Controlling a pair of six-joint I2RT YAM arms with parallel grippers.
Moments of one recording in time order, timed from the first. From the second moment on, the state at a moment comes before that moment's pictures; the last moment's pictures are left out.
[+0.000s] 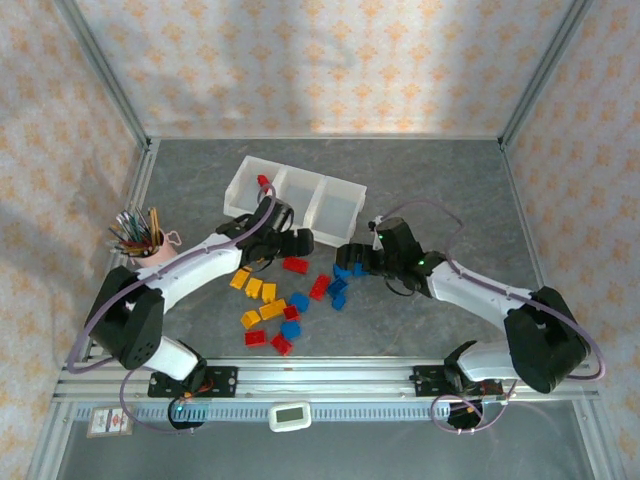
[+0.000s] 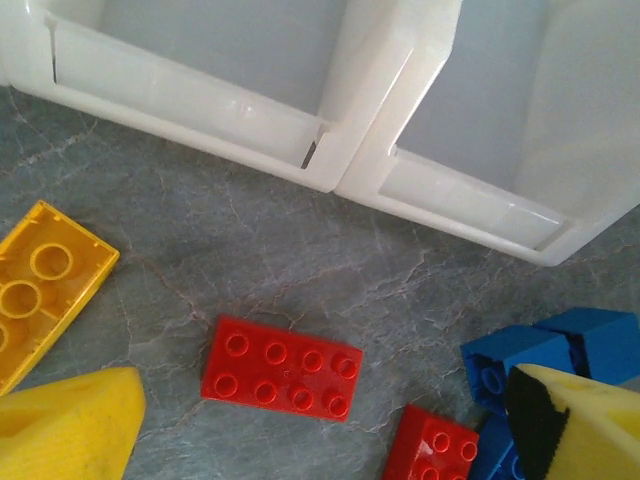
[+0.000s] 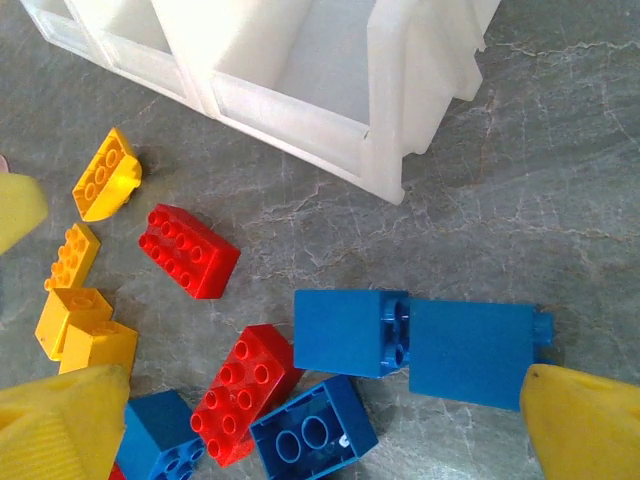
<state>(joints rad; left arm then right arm) -0.54 1.50 0.98 -0.45 -0.03 -0.63 0.60 1.31 0.68 -0.14 -0.20 0.64</state>
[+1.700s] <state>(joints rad) -0.64 1.74 1.04 -0.47 -0.19 -0.61 0.60 1.32 0.75 -0.14 -0.18 0.65</state>
